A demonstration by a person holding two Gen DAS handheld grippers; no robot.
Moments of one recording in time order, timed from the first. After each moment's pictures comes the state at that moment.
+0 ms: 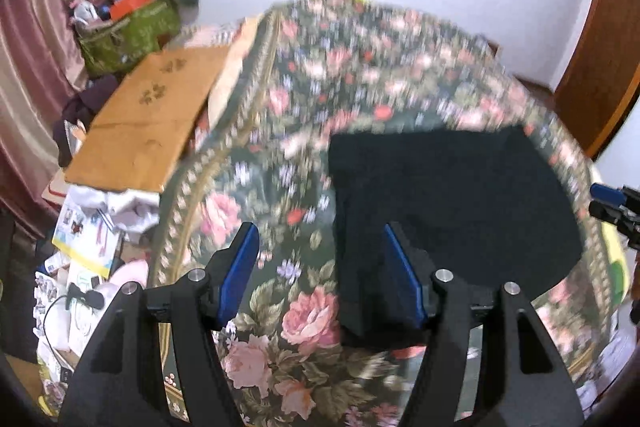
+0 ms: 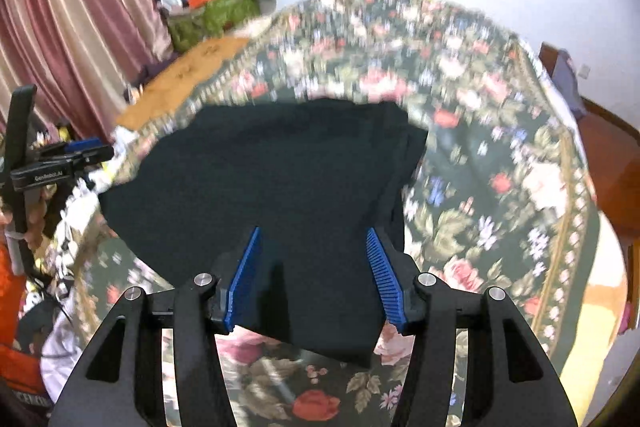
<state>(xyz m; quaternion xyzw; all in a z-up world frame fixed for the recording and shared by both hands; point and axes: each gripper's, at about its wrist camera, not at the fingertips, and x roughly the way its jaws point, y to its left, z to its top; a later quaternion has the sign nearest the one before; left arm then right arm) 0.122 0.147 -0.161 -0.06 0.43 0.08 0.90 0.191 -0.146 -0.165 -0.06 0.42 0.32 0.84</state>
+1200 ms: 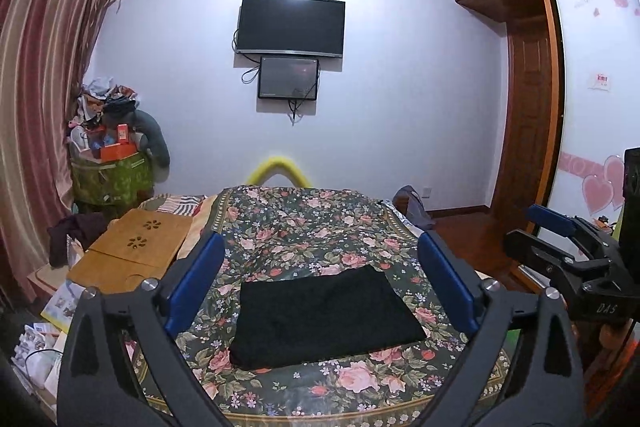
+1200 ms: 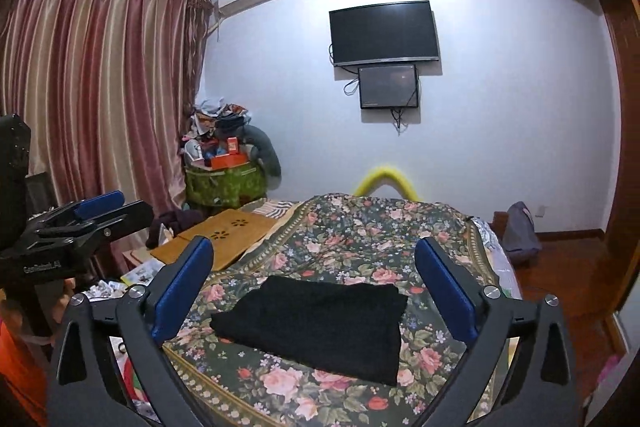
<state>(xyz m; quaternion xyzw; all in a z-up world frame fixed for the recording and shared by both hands) -0.057 0.017 0.006 -0.03 0.13 0.01 0.99 0.023 -0.156 -0.018 -0.01 0.12 0.29 0.95</state>
